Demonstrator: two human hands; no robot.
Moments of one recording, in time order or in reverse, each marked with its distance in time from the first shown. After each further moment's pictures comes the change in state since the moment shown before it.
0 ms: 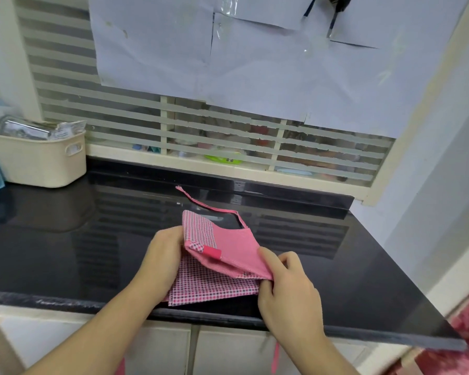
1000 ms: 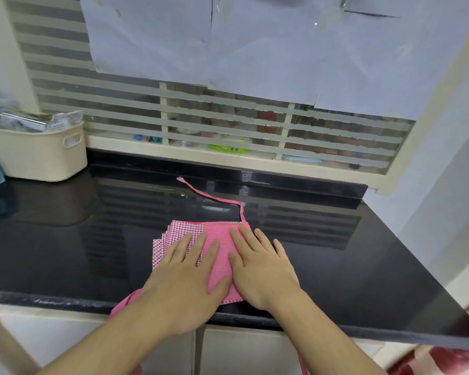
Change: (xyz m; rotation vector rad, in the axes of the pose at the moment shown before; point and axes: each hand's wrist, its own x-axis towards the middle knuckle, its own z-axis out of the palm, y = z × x) left_hand -0.023 -0.023 0.017 1.216 -0.363 0.187; right_hand 0.059 -0.013 0.046 -0.171 -0.436 -0.169
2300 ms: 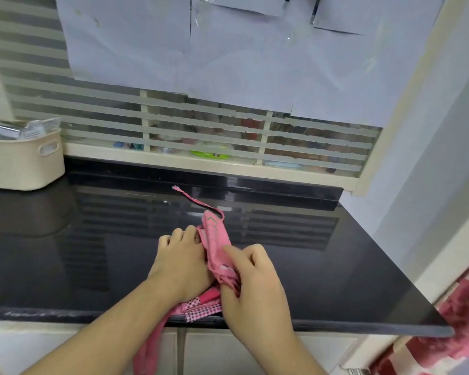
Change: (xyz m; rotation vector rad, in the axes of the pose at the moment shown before) left_hand 0.046 0.022 -0.010 0.046 0.153 0.005; right_hand -0.066 -0.014 -0.002 0.391 0.512 -0.067
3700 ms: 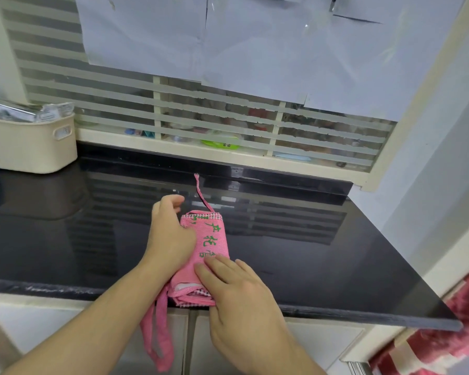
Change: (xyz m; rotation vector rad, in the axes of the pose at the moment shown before) left_hand 0.004 -0.037 0.009 -1.027 0.460 -0.345; right_hand -0.022 -0.011 0.023 -0.279 -0.267 -0.266
